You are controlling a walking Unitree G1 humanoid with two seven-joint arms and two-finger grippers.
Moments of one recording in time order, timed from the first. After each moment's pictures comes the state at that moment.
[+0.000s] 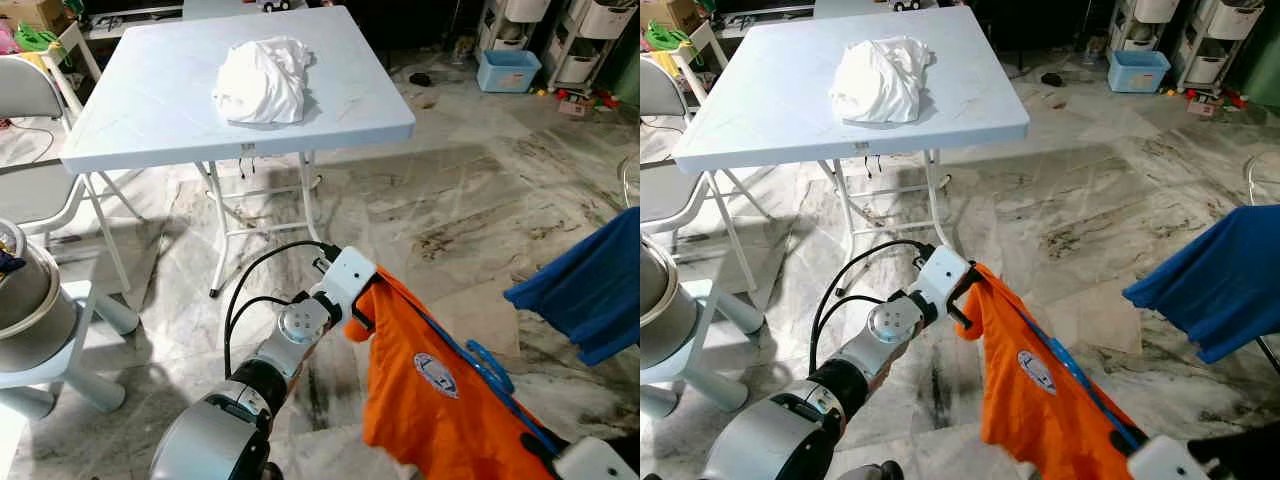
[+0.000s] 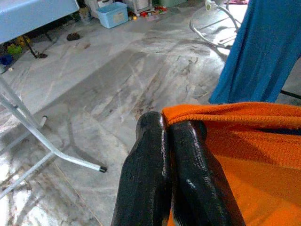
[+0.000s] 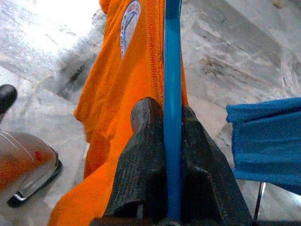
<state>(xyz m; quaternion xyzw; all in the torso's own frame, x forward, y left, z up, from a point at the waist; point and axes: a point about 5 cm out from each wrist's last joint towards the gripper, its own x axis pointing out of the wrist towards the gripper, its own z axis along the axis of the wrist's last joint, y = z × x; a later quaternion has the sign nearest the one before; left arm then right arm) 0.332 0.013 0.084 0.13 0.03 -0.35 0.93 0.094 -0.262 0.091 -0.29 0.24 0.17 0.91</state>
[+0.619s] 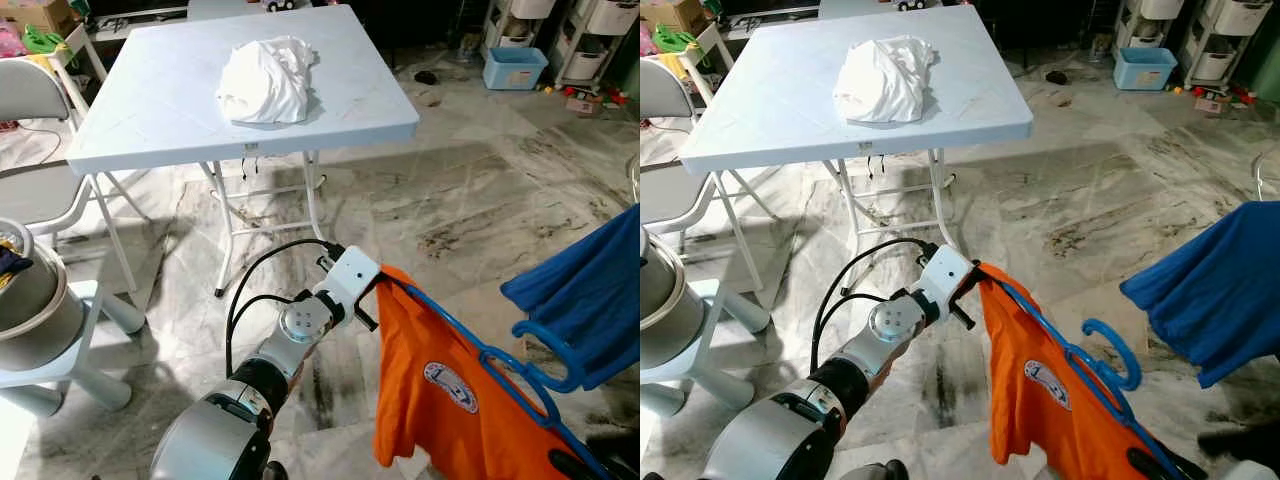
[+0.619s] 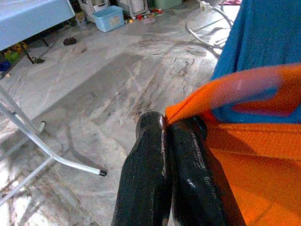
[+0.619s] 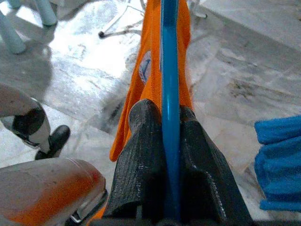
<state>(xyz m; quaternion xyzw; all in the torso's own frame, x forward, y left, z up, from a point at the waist) 0.332 0.011 0.087 0.13 0.03 -0.36 0.92 0.061 -0.263 0.149 -0.19 0.21 0.23 0.93</state>
